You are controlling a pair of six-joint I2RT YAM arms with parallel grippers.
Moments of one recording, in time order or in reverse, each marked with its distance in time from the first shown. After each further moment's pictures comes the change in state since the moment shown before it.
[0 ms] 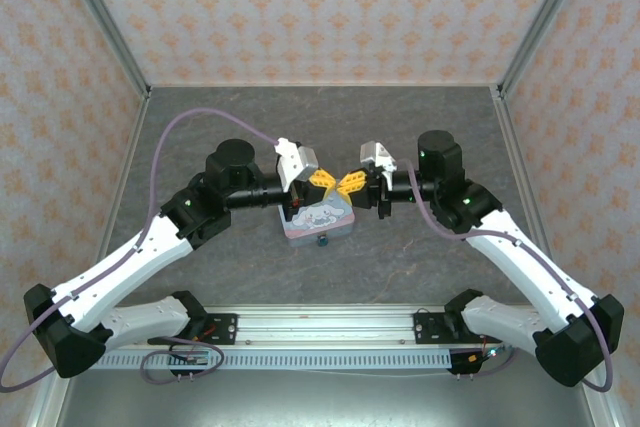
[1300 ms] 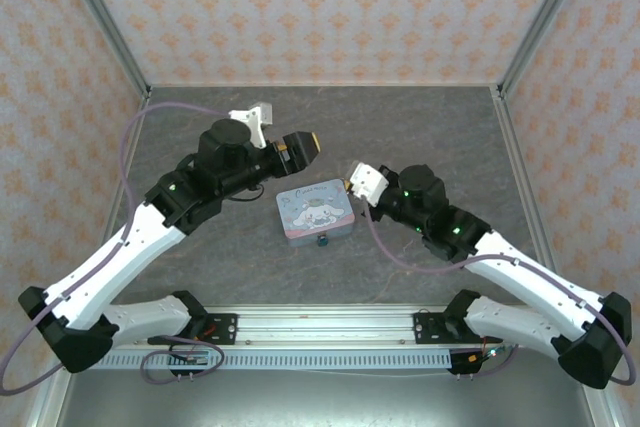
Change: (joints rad) left arm 0.039 0.064 0.220 -0.305 -0.463 -1.012; right arm 0.263 -0.094 -0.166 0.112 0.928 -0.315
